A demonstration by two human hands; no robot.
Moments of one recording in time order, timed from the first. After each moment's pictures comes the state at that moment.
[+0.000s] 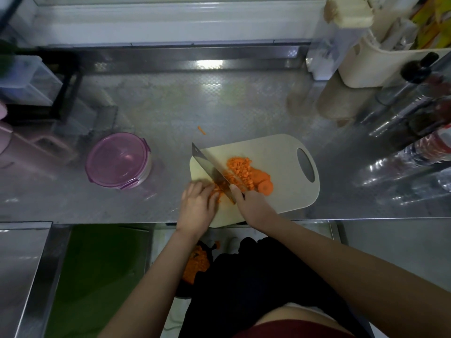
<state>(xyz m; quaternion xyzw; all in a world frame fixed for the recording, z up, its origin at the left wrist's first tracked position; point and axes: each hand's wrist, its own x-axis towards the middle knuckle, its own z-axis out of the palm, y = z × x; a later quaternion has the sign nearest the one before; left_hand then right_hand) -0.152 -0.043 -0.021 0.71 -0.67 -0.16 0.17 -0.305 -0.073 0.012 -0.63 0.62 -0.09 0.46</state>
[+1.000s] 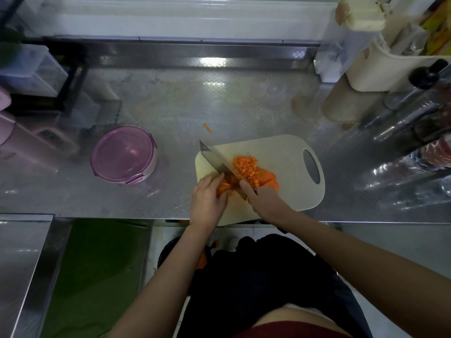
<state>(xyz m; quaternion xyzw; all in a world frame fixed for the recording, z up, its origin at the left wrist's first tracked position) -0.167 -0.056 -0.030 0.71 -0.61 -0.20 0.27 -0.316 -0.086 0.021 -0.65 0.59 -0.06 0.48</state>
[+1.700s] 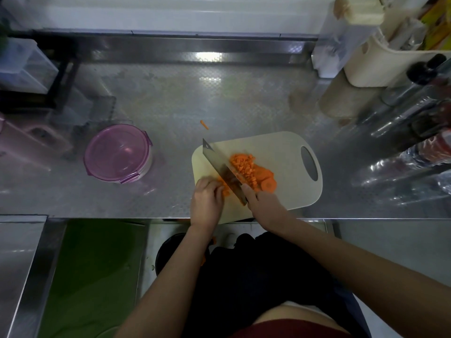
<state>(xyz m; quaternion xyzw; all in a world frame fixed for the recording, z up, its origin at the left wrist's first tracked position) -0.174 -0.054 -0.039 0.73 -0.59 -0.18 0.28 -0.319 -0.070 0.031 -0.64 0.61 -0.05 0.47</state>
